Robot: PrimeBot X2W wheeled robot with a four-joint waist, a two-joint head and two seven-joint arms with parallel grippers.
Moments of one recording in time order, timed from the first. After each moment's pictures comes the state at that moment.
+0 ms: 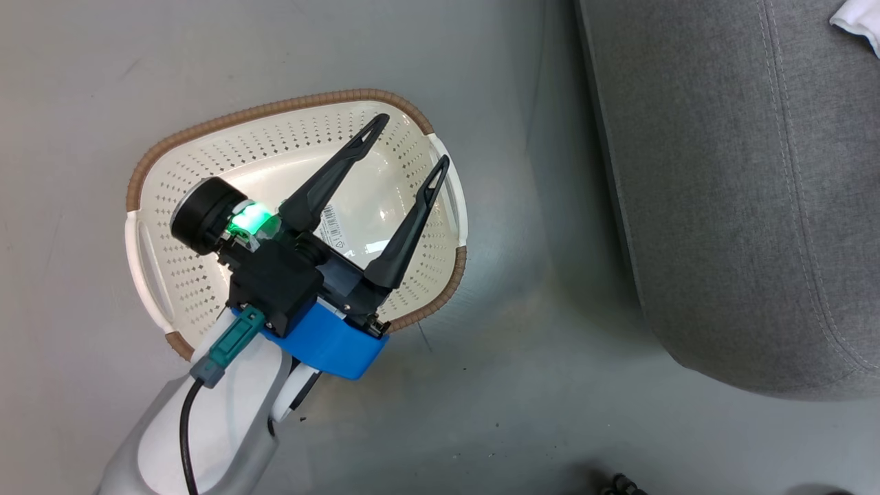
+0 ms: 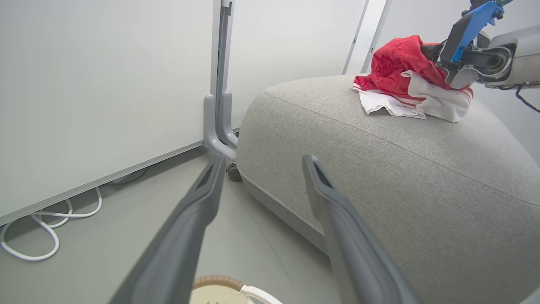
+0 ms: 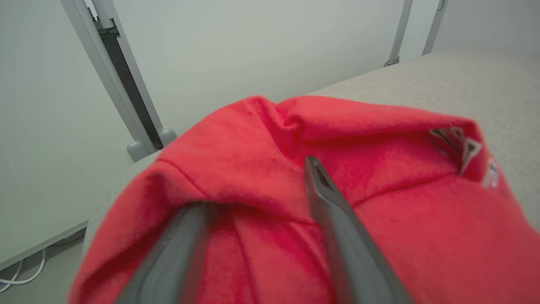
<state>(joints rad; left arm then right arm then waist) -0.55 0.30 -0.59 0.07 -0.28 -0.13 -0.26 -1.06 -0.48 -0.22 0.94 0.51 0.13 -0.26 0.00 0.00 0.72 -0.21</state>
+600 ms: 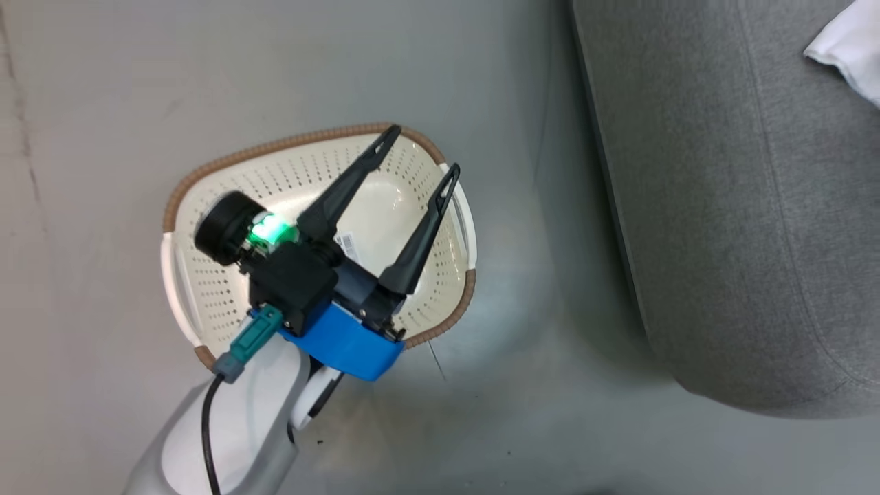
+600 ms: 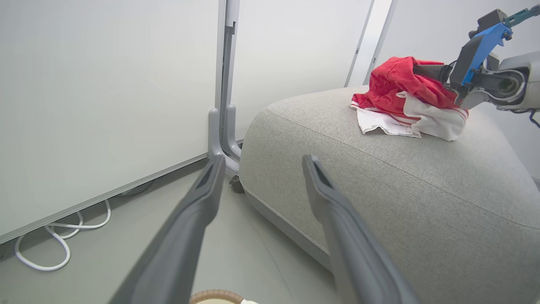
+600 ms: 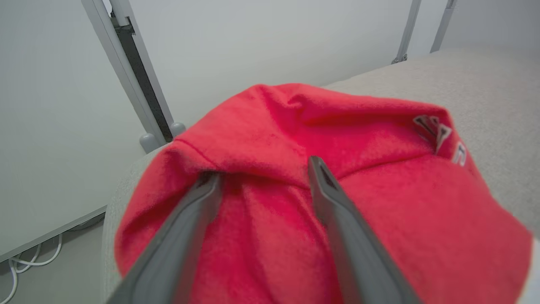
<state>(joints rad) -0.55 0.26 -0.59 0.10 -0.30 -0.13 -0.26 -0.99 -0.48 -0.19 0.94 0.52 0.13 -0.26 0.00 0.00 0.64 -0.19</state>
